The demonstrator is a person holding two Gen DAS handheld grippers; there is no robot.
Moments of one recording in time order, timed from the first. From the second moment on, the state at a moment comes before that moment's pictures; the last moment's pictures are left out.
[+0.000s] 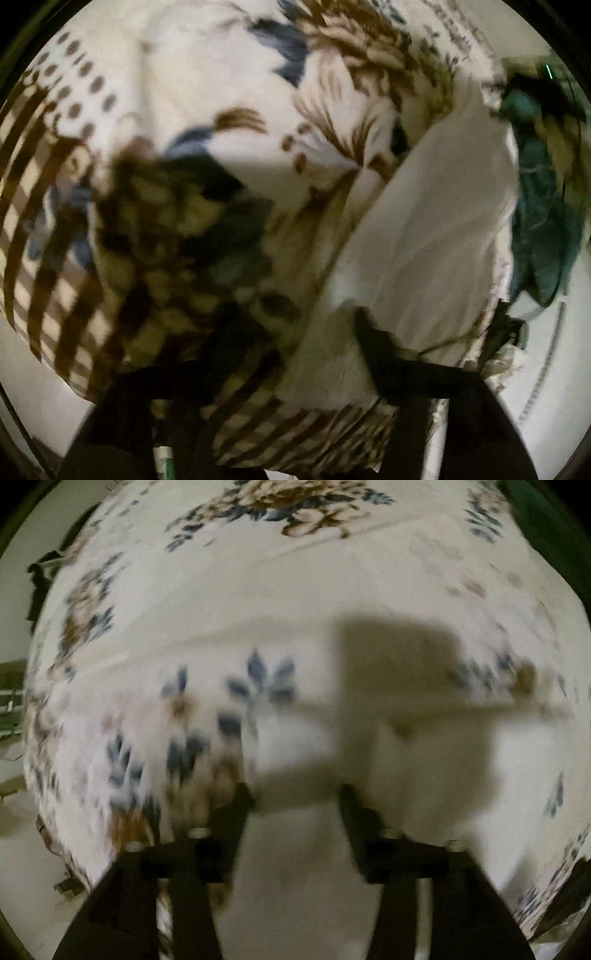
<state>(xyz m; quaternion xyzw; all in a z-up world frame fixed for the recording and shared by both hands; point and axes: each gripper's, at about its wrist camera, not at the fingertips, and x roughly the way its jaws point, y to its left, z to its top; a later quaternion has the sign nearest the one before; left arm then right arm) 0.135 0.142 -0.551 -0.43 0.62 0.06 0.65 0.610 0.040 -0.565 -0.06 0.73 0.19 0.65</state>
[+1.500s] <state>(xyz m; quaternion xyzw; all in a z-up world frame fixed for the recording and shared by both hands) 0.192 0.127 -0.518 -0.26 0.70 0.04 0.66 0.204 -0.188 -0.650 0.16 0.85 0.13 0.49</state>
